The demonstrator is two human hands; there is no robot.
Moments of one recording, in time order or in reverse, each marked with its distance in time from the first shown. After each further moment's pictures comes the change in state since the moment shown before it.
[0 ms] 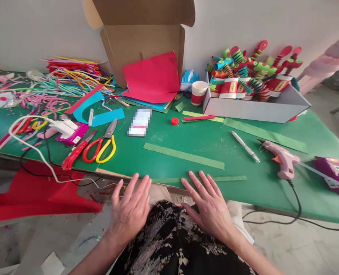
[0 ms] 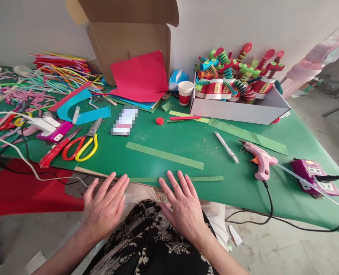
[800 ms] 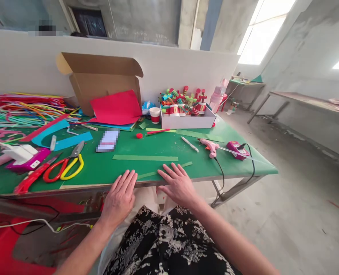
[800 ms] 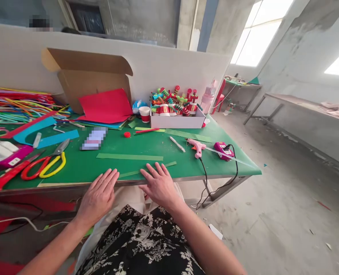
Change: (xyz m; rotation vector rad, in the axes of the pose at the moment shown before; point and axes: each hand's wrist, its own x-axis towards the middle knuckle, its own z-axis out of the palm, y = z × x) left_hand 0.008 0.010 0.046 -0.038 0.078 0.302; right_hand -0.019 0.008 -0.018 -0.066 -0.056 0.185
